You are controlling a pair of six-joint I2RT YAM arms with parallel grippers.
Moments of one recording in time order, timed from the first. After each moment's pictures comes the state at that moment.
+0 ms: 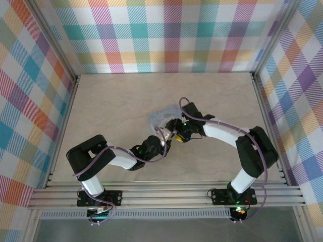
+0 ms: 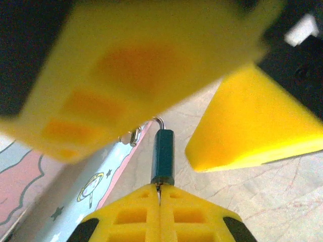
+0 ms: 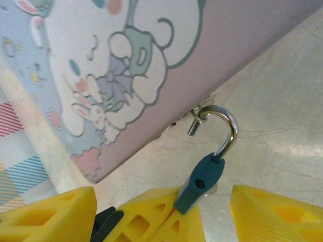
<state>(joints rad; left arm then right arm) -0.94 1.71 0.54 0.73 -0.21 -0.13 0.61 1.63 0.99 -0.33 -0.40 1.07</state>
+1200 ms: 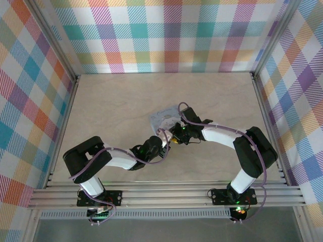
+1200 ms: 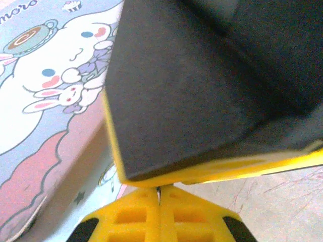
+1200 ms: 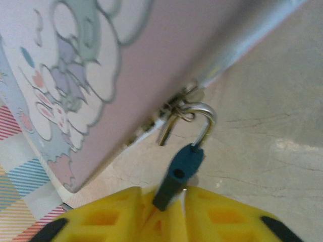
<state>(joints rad) -0.96 1.66 0.56 0.58 -0.28 -0.05 0.65 1.64 0.92 -0.24 -0.40 1.16</state>
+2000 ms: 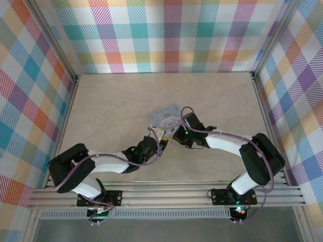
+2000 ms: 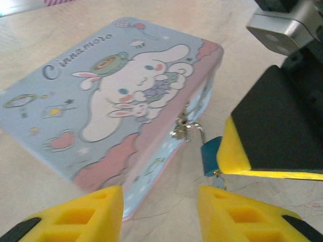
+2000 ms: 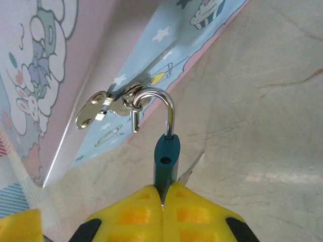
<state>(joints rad) -0.98 1.47 0.49 0.52 -0.42 -0.19 0.67 1.54 0.78 -0.14 -0.21 1.14</state>
